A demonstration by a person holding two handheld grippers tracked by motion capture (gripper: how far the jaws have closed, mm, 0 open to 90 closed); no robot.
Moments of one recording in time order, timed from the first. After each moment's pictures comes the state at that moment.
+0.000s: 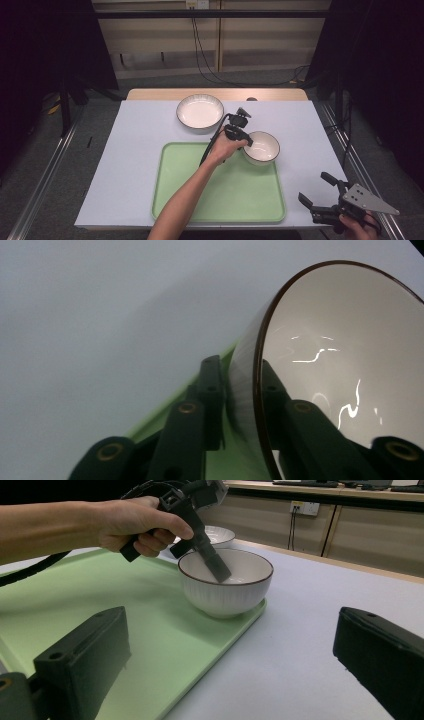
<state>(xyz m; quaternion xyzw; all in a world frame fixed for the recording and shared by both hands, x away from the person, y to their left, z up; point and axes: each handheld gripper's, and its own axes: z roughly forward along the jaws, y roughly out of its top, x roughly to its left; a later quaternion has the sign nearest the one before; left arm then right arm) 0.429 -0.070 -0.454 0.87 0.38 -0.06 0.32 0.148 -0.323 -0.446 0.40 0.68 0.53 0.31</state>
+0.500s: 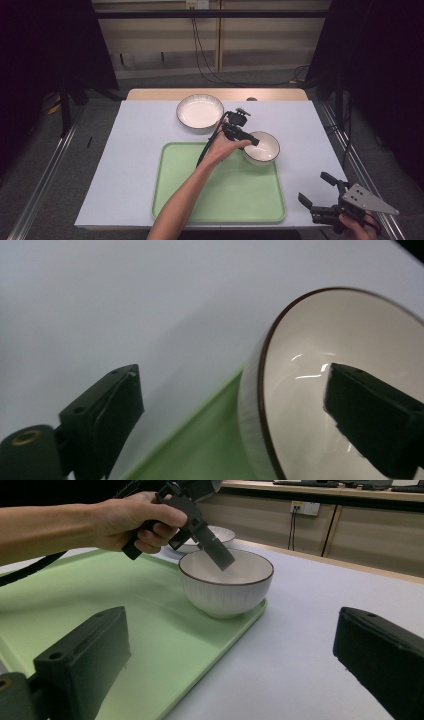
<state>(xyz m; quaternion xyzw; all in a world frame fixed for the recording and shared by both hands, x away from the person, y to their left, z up) 0.427 -0.064 -0.446 0.86 0.35 -0.01 0.37 0.148 -0.323 -0.446 0.39 0.68 0.53 0.31</state>
